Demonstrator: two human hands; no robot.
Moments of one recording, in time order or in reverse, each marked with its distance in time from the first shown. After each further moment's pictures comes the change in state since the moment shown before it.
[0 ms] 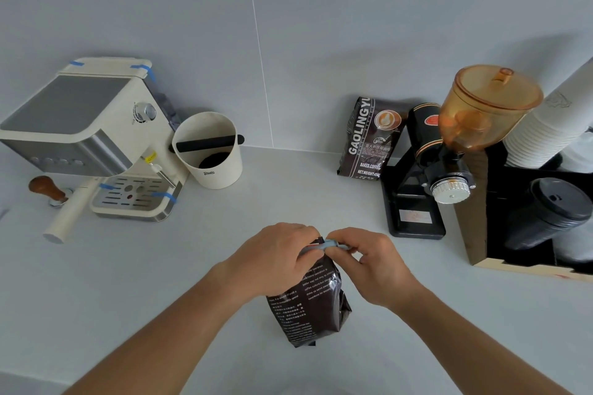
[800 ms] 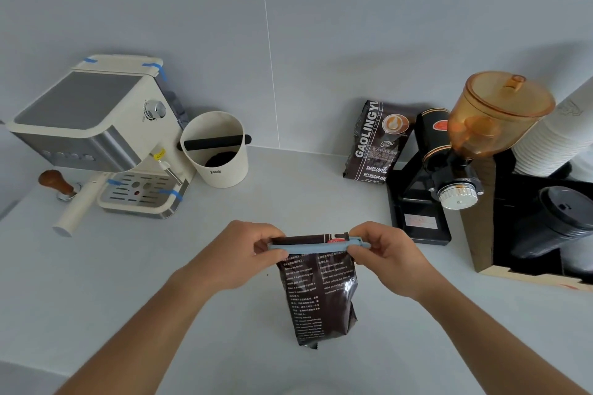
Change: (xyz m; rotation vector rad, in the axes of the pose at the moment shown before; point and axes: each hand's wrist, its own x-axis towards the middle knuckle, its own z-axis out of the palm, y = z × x) left_hand -0.029 -0.050 -0.009 -0.341 0.075 -0.248; right_hand 0.005 0.018 -0.022 0.255 -0.131 0.321
